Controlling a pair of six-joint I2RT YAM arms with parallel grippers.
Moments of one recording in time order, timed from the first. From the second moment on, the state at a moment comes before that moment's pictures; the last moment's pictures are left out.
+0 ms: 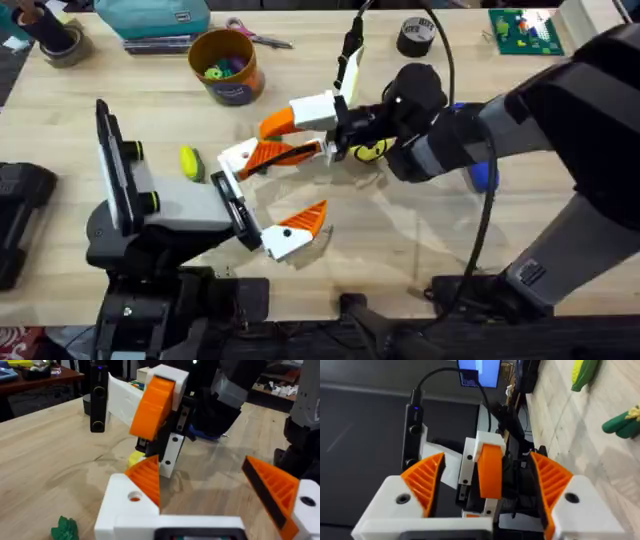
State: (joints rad) left arm -0.02 0.01 0.01 -0.11 1.04 -0.03; right arm 0.59 1.95 0.70 1.42 -1.20 1.60
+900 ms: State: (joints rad) left arm -0.02 0.01 0.01 -0.11 1.04 -0.03; right arm 0.25 1.67 0.72 0.68 -1.32 1.32
